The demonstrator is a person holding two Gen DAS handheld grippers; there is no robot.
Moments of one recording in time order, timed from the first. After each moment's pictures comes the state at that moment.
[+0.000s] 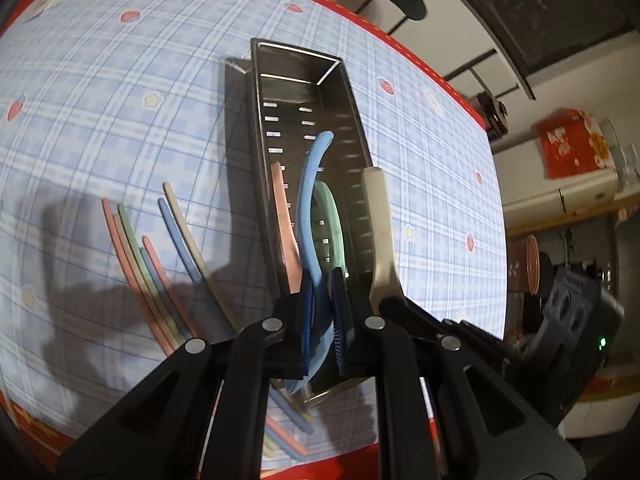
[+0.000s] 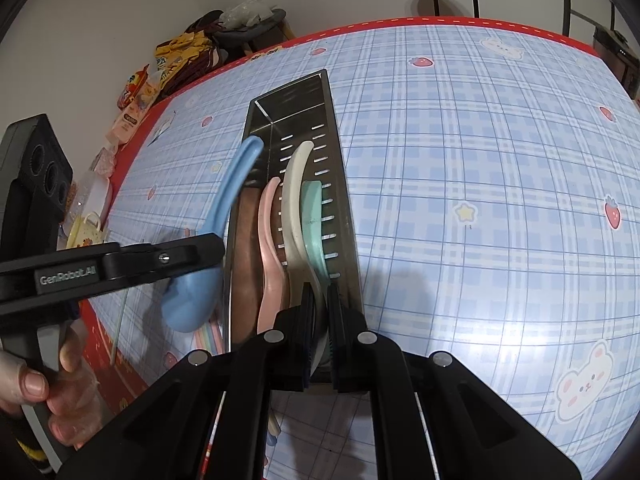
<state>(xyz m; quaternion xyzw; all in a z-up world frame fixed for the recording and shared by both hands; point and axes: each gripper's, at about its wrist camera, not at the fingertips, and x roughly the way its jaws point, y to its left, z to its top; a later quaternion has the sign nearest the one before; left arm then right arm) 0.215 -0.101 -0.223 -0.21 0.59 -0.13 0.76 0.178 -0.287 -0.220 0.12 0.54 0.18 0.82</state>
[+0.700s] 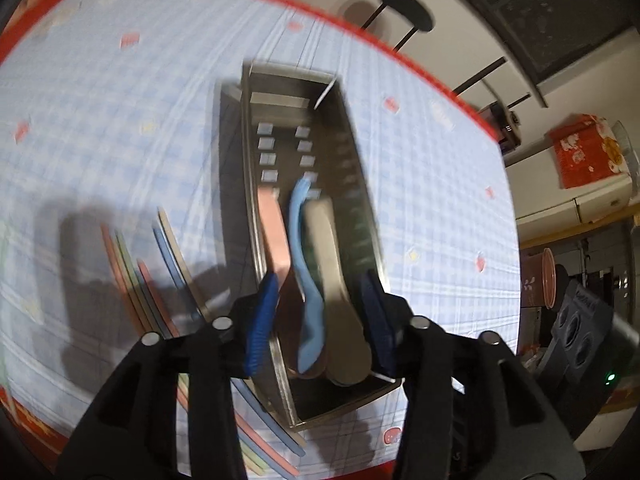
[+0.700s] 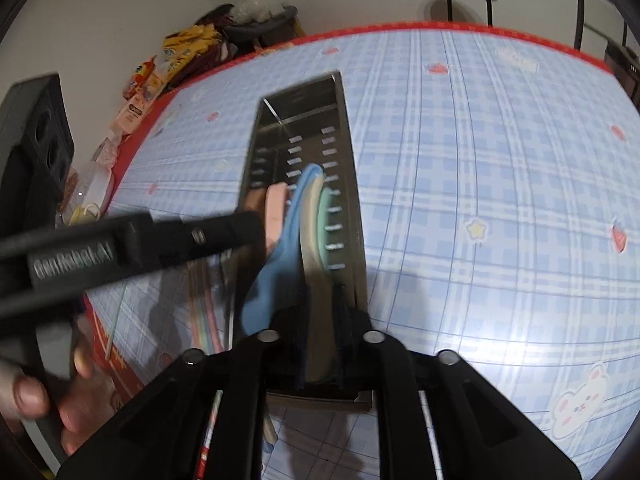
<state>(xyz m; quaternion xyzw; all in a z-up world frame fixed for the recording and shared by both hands) 0.228 -0.123 -0.210 -0.18 0.57 -0.11 0.80 0.186 -0.279 -0.215 0.10 0.53 0.20 0.82</state>
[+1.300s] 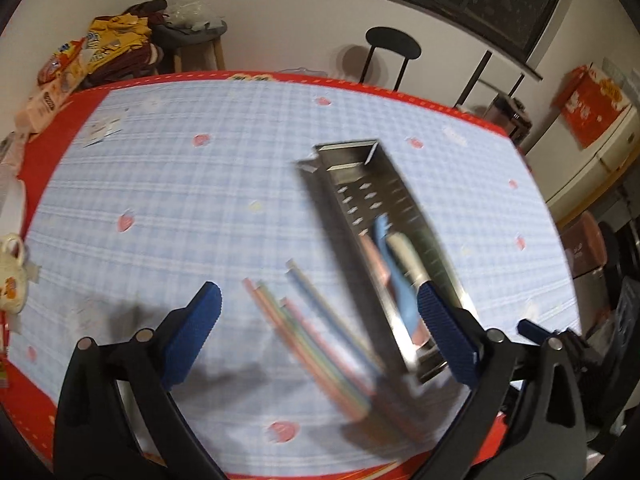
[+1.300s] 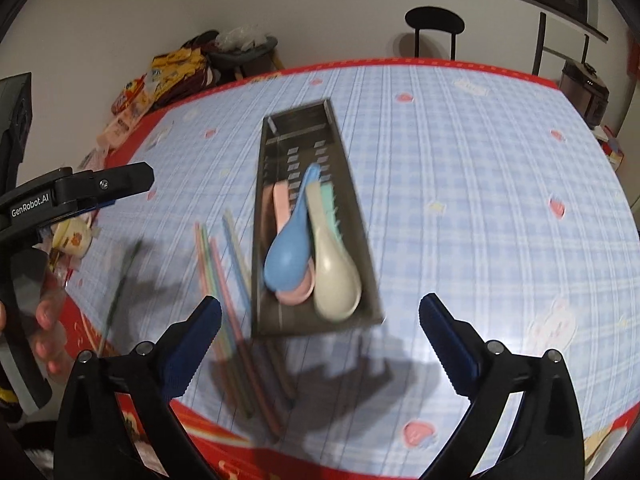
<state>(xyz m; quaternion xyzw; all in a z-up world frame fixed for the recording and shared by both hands) 0.175 -0.053 -0.158 -0.04 0.49 -0.08 0.87 0.111 -0.268 -0.187 0.08 0.49 0.13 0.86</state>
